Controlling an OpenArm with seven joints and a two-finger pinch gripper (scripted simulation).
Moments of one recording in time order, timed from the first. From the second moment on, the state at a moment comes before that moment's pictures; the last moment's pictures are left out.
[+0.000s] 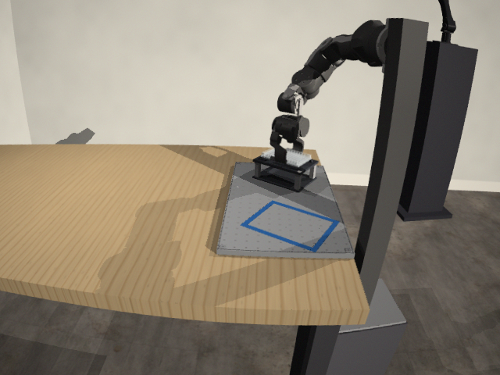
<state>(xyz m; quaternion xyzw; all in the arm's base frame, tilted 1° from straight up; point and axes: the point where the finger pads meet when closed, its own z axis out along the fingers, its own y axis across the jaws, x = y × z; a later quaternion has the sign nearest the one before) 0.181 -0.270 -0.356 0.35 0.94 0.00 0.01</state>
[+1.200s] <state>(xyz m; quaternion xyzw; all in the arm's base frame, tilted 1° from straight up) 0.180 -0.270 -0.361 0.35 0.94 0.00 0.01</state>
